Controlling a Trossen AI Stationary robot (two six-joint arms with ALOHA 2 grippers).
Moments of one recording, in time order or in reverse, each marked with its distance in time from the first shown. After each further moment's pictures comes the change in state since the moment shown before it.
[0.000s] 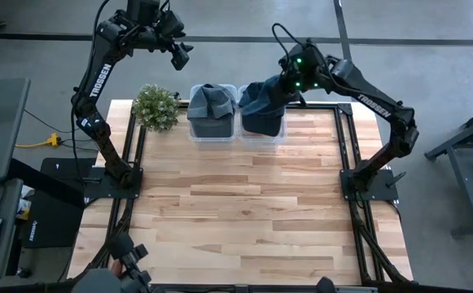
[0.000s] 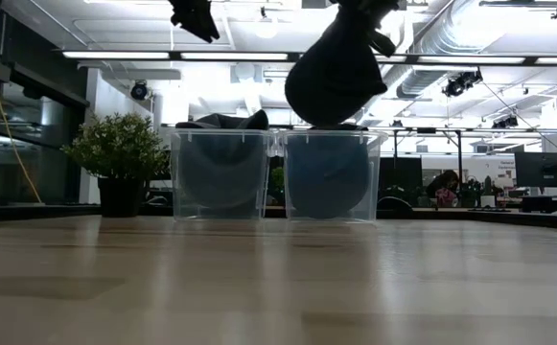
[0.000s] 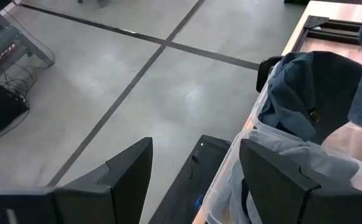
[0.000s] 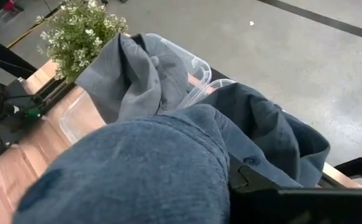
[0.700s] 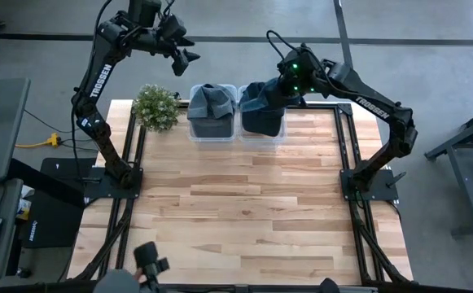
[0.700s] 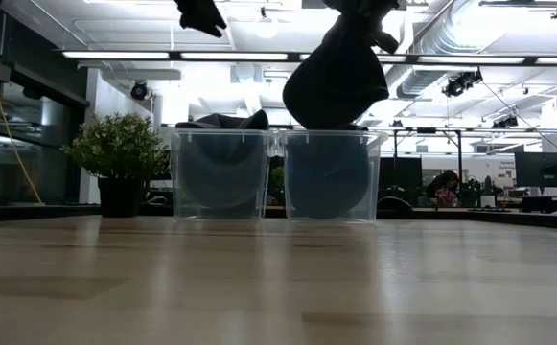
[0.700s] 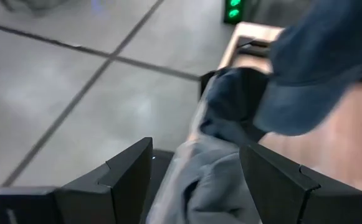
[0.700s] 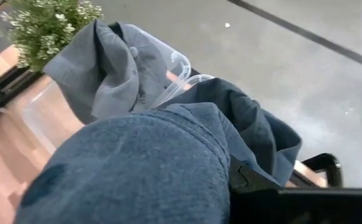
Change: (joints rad) left arm -0.003 0.001 0.000 -0.035 0.232 -0.021; right arm 0.048 0.005 0.000 -0.038 0.144 -0.041
